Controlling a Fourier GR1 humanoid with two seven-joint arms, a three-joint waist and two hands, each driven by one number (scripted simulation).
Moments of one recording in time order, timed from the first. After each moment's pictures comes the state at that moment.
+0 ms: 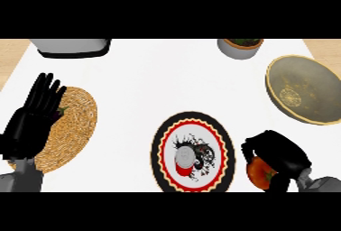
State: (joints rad) left arm -0.10 0.24 0.15 -1.60 0.33 -0.06 0.04; right arm -0.11 -0.56 0.43 -1.62 0.85 0.38 -0.05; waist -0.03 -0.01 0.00
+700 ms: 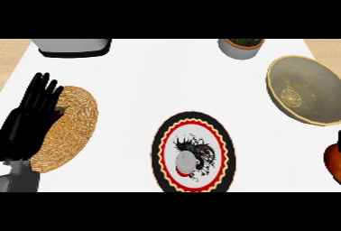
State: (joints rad) left arm -0.09 0.24 0.16 -1.62 0.34 -0.07 0.06; right arm 0.15 -0.78 -0.14 -1.97 0.57 0.27 -0.13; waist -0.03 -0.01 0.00
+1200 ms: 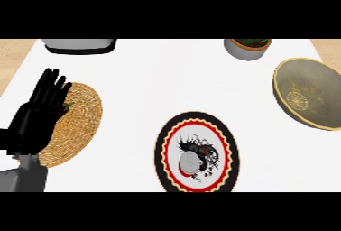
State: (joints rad) left arm -0.13 0.22 0.14 -1.61 0.32 -0.06 0.07; right arm -0.05 -0.79 -0.36 -1.80 0.45 0.34 -0.05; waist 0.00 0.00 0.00
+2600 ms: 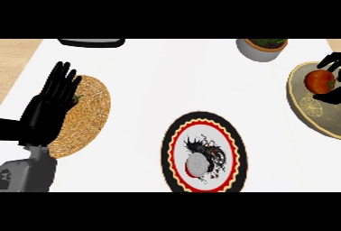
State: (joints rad) left arm -0.20 0.20 0.12 -1.57 0.30 -0.09 0.06; right arm -0.80 -0.68 -0.19 -0.43 0.74 0.12 -0.33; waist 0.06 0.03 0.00
